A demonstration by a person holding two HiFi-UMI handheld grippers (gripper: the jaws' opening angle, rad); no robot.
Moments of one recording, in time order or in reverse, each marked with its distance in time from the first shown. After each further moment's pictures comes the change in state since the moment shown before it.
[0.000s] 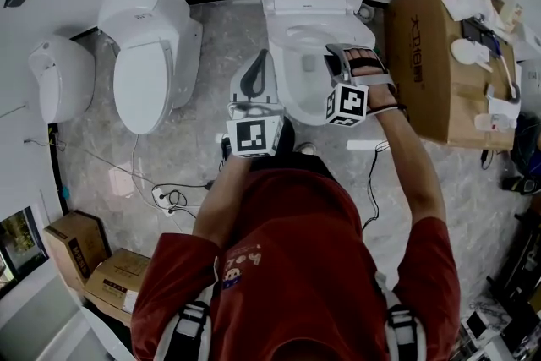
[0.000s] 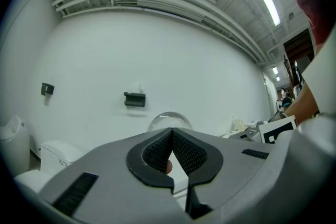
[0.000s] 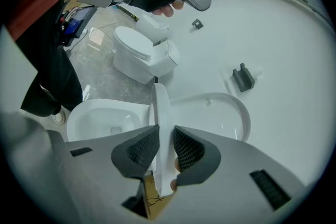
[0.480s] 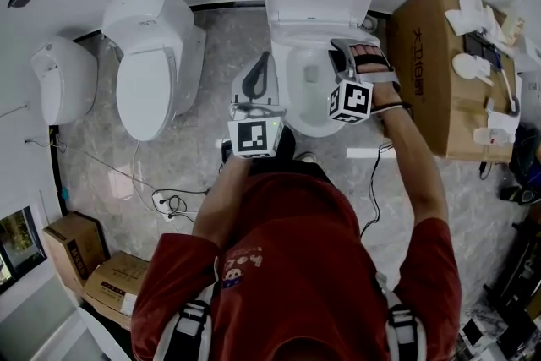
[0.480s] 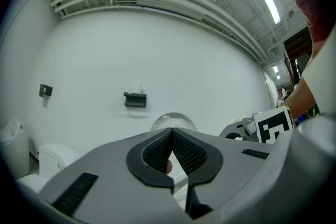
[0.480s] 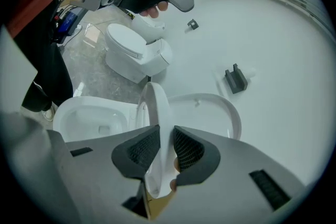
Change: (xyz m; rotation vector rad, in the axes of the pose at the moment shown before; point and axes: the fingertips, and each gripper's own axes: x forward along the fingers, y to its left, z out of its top) left arm 0.028 0.017 -0.001 0.054 0.019 -0.013; right arm 0.019 -0.056 -0.002 -0.015 0.000 -0.061
